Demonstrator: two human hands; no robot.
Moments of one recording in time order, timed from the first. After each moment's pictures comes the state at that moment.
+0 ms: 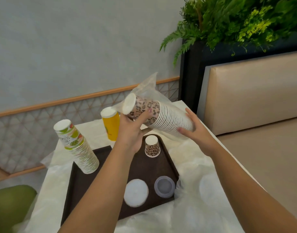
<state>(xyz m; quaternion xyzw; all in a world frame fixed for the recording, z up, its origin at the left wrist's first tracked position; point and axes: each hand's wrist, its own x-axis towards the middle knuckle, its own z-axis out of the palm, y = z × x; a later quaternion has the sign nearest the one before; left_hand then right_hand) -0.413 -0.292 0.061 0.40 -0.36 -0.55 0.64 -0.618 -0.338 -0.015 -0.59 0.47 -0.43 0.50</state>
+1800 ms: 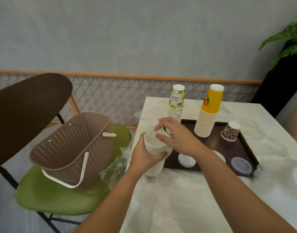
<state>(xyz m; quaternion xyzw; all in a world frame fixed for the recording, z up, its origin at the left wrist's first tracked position) -0.167 -0.044 -0.055 0.68 -0.45 -0.26 0.52 -0.290 -0.122 0.023 -0.89 0.31 -0.19 0.29</state>
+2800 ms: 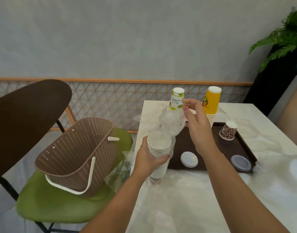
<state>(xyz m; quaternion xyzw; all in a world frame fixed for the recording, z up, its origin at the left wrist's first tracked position) -0.154 -0.039 -0.060 0.65 -0.46 -0.28 0.53 -0.287 -0.107 0.048 -0.66 0.36 -0.52 0.41</state>
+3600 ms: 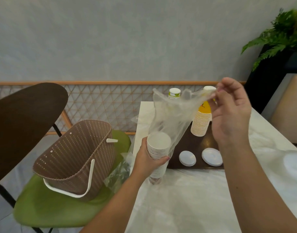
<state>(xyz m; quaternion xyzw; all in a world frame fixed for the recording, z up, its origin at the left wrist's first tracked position) -0.149 -0.038 -0.061 0.65 -0.50 -0.28 0.50 -0.319 -0.089 0.105 -0.42 0.16 -0.72 0.53</state>
